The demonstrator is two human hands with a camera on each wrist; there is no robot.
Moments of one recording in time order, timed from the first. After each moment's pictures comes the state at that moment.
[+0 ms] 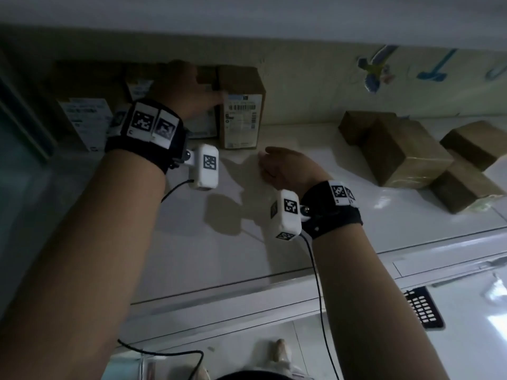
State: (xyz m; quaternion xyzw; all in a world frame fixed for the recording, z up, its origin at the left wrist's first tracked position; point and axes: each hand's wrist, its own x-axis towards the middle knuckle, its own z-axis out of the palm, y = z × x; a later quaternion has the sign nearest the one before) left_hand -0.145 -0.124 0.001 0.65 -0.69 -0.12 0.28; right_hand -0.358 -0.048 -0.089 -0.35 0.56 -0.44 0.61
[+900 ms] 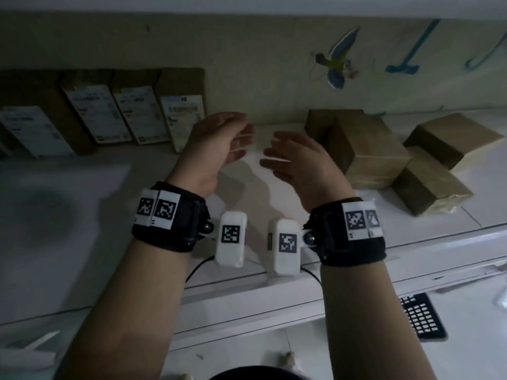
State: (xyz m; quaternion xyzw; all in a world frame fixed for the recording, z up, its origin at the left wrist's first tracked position) left_hand -0.311 -0.044 -0.050 0.45 -0.48 -0.55 0.52; right_hand -0.470 0.000 -0.050 -0.40 0.53 -0.52 0.53
